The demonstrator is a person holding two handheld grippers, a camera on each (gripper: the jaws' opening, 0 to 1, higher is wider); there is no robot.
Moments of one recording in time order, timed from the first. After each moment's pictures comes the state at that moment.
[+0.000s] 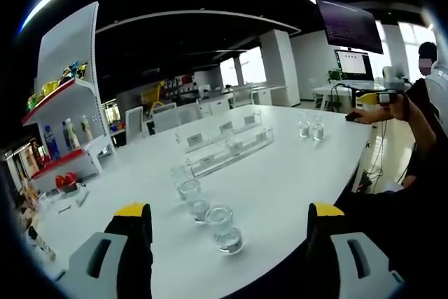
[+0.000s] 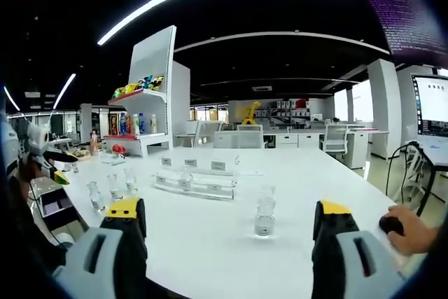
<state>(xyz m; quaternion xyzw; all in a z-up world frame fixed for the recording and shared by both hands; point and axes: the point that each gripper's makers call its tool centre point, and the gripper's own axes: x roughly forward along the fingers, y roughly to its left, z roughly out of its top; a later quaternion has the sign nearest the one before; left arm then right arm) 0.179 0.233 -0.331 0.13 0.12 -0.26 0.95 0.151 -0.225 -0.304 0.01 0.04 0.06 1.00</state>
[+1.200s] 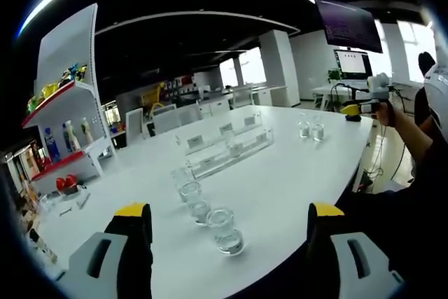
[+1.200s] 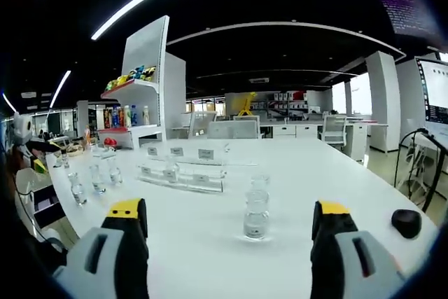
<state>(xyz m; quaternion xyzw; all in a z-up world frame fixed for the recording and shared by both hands) 0.179 0.231 -0.328 0.13 0.12 -0.26 0.95 0.211 -0.247 -0.347 0.01 0.06 0.05 1.00</state>
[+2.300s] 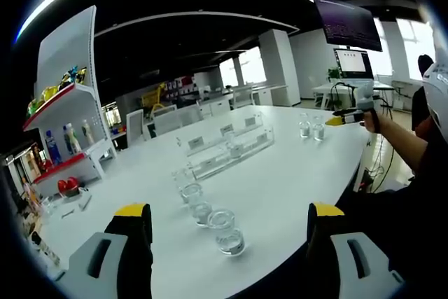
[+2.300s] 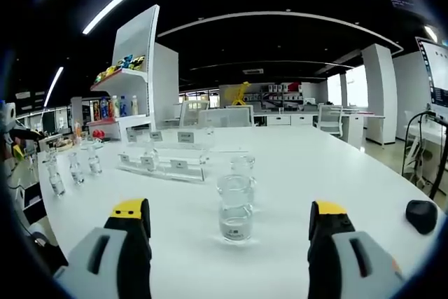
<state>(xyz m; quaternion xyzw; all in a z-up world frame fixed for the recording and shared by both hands) 0.178 0.232 -0.325 0.14 0.12 -0.26 0.95 0.262 -0.268 -0.398 0.02 0.09 0.04 1.00</state>
